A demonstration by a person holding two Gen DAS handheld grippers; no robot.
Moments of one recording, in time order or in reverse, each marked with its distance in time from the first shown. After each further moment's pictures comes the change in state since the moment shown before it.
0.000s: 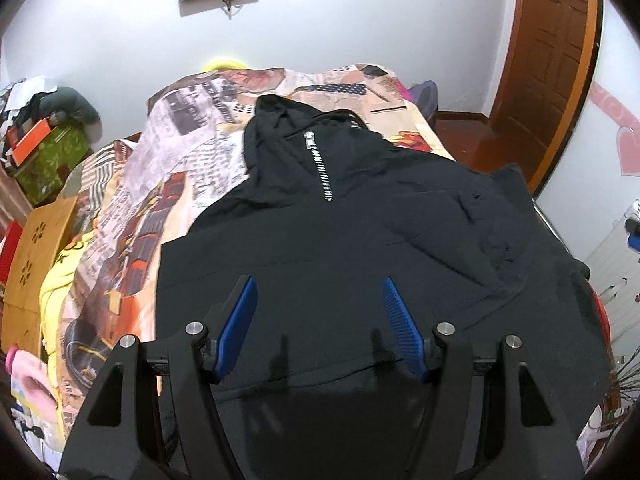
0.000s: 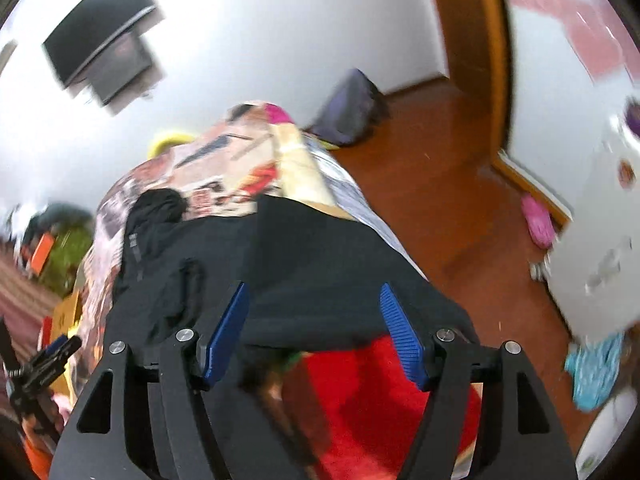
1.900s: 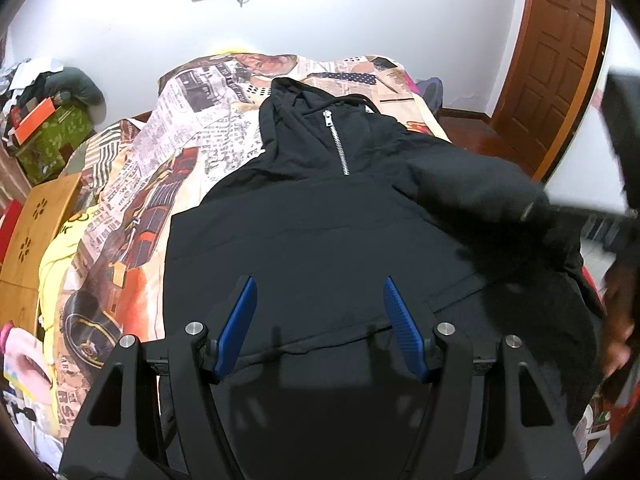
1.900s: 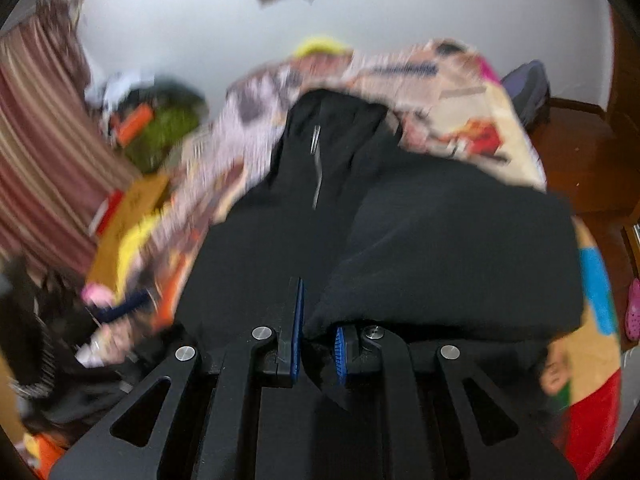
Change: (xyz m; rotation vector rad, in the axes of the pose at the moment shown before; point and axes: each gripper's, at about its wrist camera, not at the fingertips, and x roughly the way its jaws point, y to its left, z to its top) left arm -0.009 0.030 -0.030 -0.054 0.024 -0.009; right arm 0.079 0.226 -0.065 -0.466 0.256 0.329
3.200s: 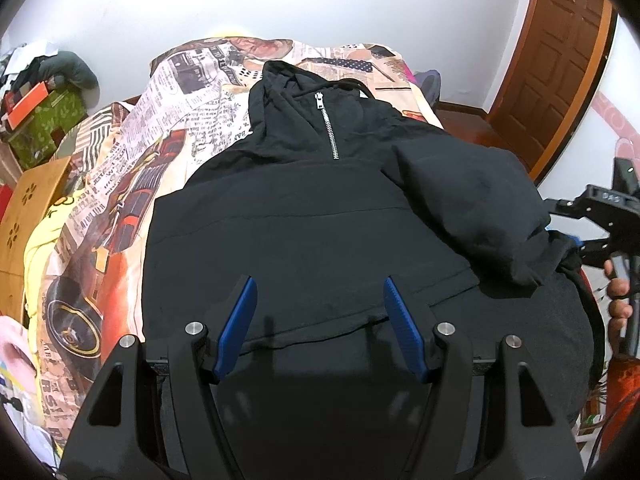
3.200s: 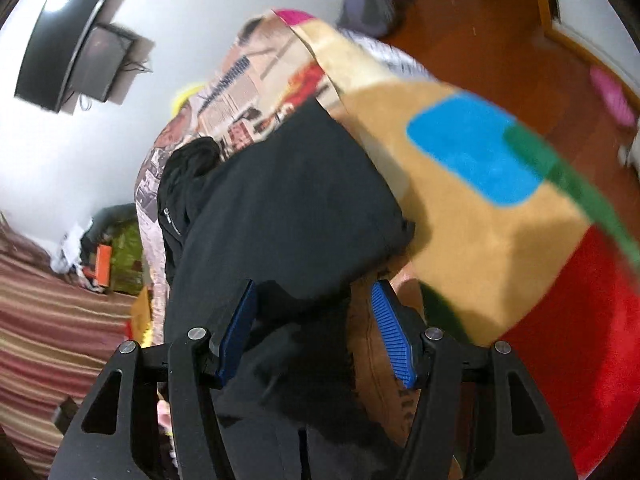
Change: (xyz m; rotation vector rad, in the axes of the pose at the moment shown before) left arm 0.016 -0.007 -0.003 -0.028 0.045 -0.033; right arm -0.023 -0.164 -0.025 0.701 -0.027 0.049
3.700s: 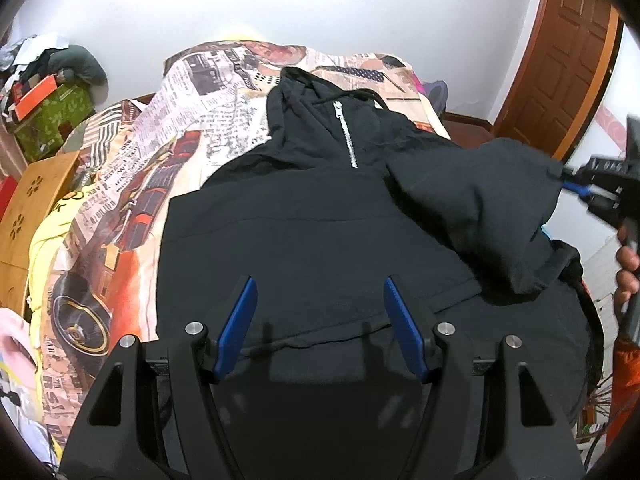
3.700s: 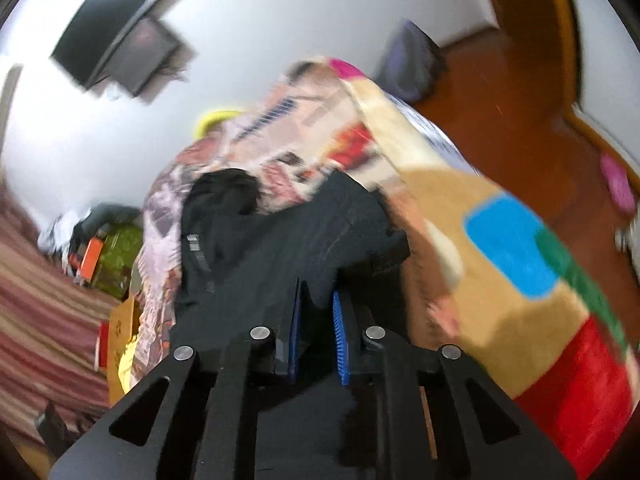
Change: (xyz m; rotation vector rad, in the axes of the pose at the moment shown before) left arm -0.011 0.021 -0.001 -0.036 -0.034 0.009; right arm -0.043 0.077 0.002 -0.272 -0.210 -0.042
